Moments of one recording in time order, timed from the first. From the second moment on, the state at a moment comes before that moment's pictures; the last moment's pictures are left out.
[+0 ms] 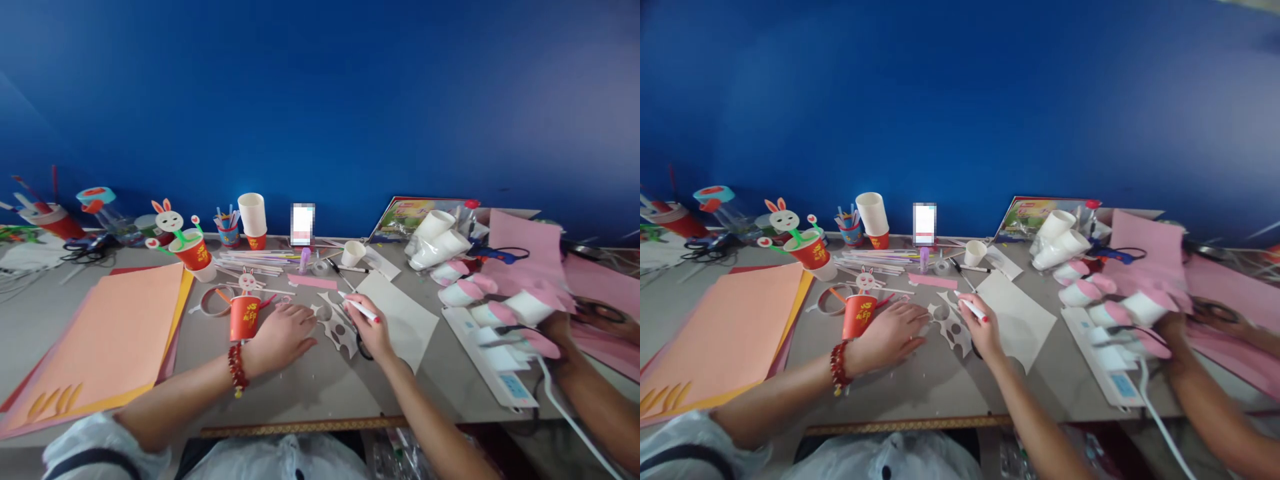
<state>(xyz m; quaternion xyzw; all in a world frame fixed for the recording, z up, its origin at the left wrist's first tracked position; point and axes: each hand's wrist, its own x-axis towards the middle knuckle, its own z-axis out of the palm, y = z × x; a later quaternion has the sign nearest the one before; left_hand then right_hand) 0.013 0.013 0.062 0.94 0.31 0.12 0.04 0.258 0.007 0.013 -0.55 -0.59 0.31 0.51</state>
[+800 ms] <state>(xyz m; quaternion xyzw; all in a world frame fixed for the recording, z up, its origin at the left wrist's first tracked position) -0.129 0.064 0.090 0.81 0.47 0.34 0.06 0.209 0.051 0.037 -0.46 -0.59 0.49 0.46</state>
